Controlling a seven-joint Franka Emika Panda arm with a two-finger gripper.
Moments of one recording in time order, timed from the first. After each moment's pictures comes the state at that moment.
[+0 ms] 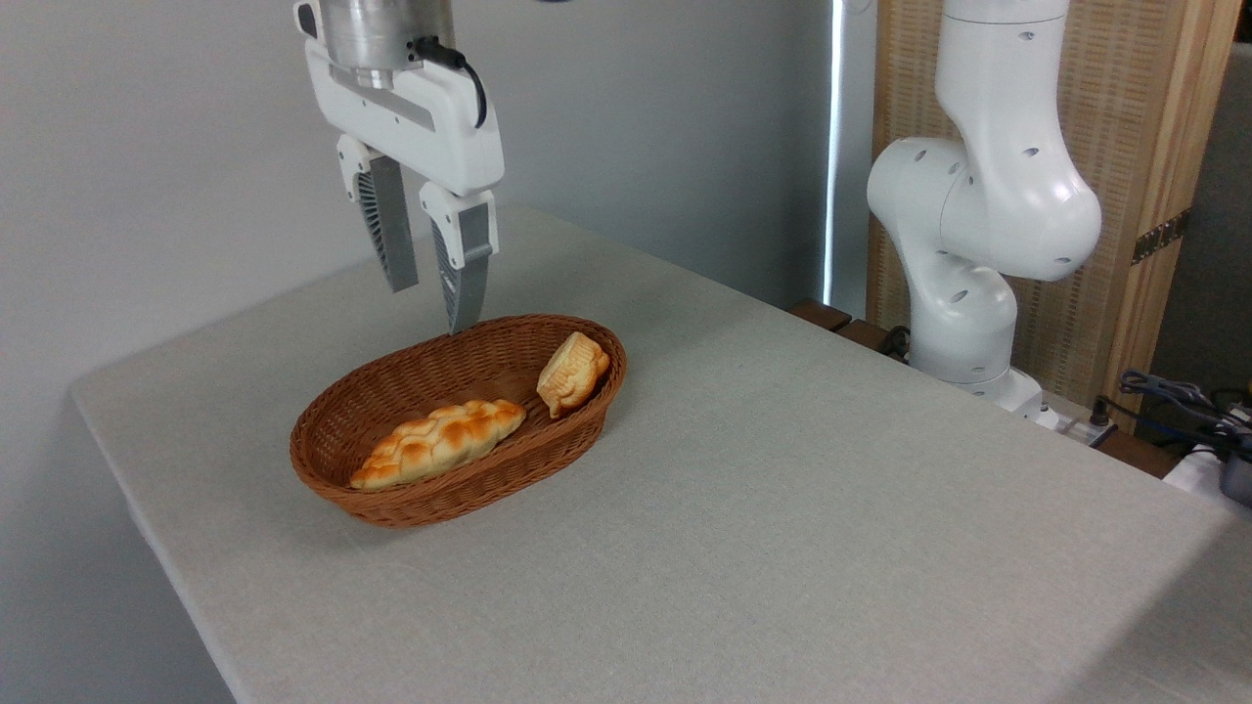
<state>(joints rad) -0.08 -0.05 -0.13 -1.69 -0.10 1.72 0.54</state>
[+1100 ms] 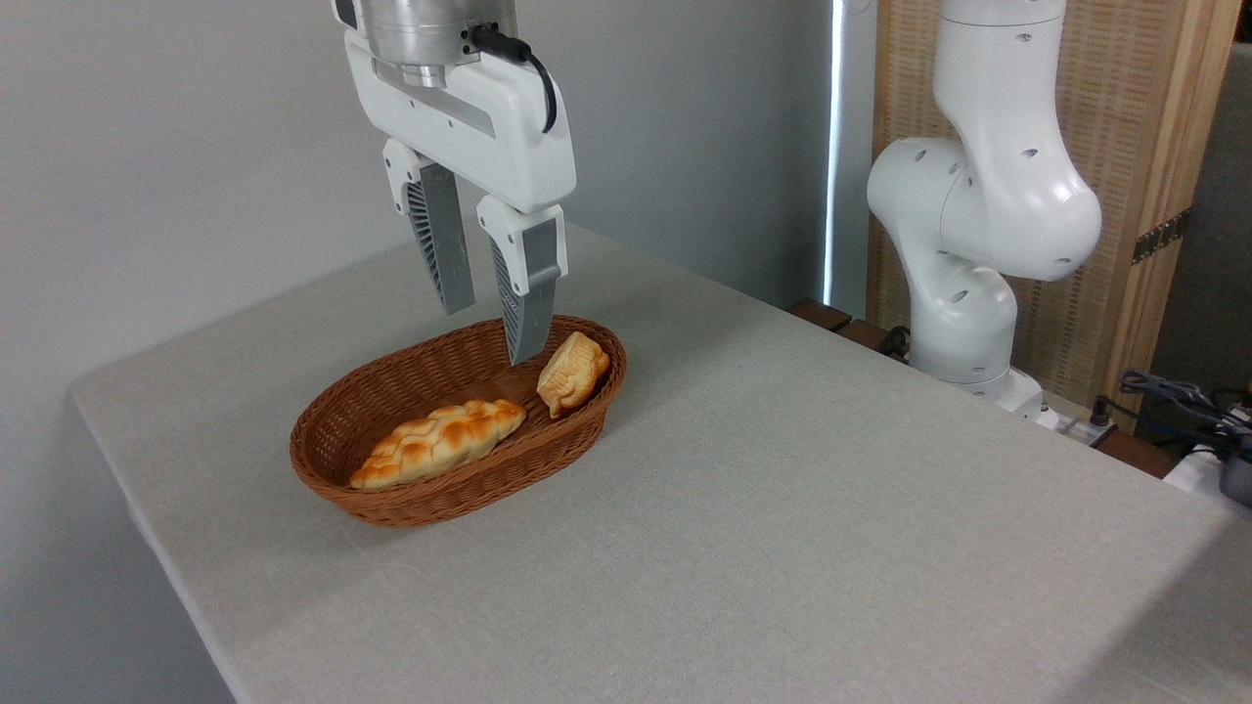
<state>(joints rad) -0.08 -0.03 0.05 -1.60 -0.10 1.62 0.73</state>
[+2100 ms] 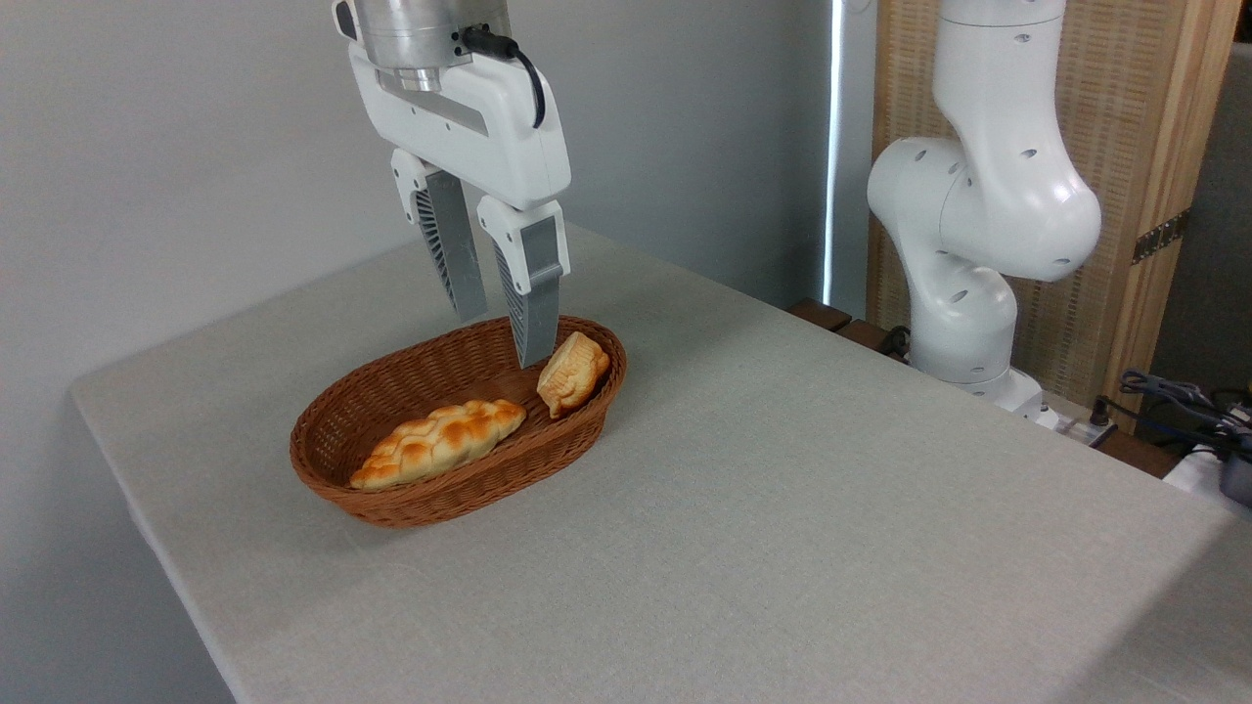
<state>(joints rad) -0.08 -0.02 0.03 -1.60 -0.04 1.60 0.73</state>
